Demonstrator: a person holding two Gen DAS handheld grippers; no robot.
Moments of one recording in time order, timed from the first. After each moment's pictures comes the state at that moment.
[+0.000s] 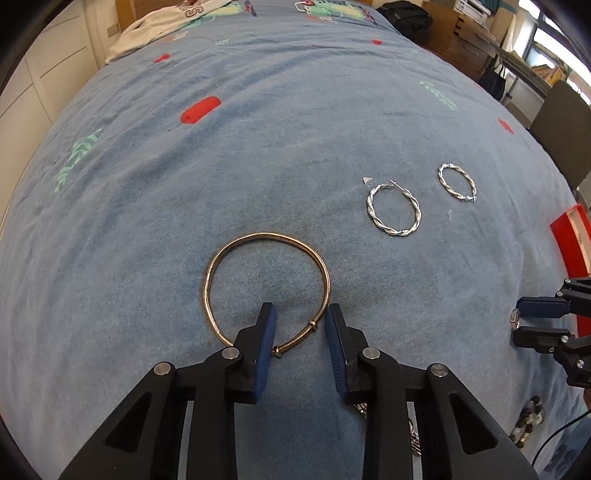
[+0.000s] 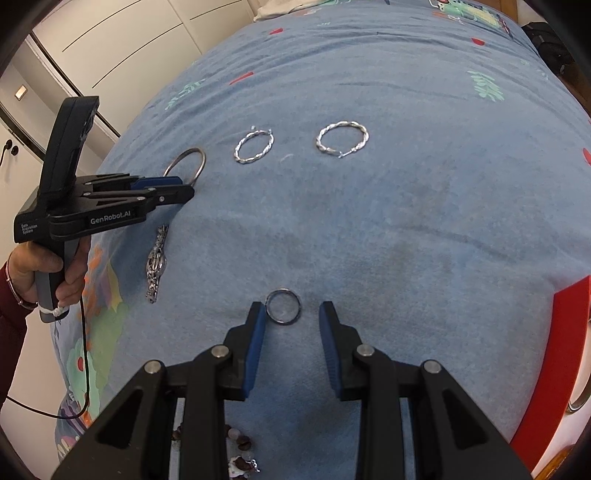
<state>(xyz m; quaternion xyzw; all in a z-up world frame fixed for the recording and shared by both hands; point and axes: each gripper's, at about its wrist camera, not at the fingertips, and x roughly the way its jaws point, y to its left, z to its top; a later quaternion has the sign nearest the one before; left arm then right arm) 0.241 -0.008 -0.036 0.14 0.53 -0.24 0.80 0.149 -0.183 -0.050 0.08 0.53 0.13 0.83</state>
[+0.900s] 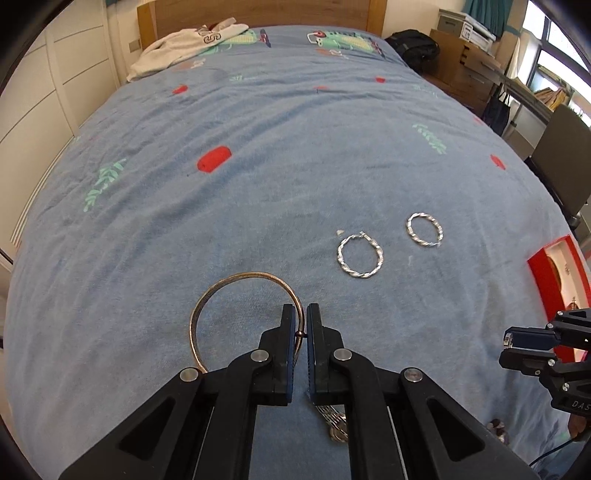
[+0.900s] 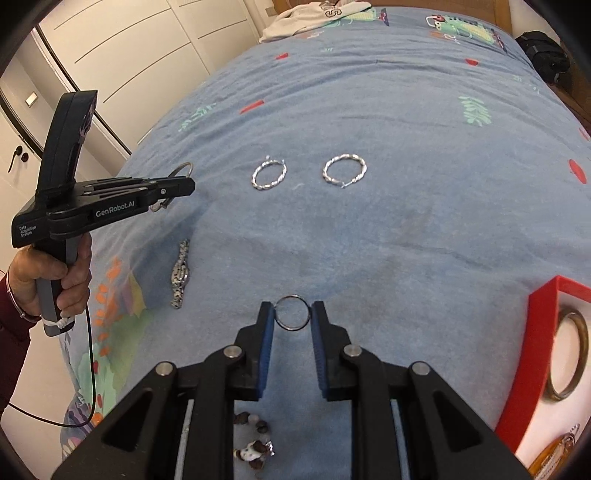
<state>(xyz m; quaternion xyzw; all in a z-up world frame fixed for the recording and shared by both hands) 0.224 -0.020 0.016 0.10 0.48 -0.22 0.84 0.128 -0.192 -0.019 0.09 0.49 0.13 0.86</state>
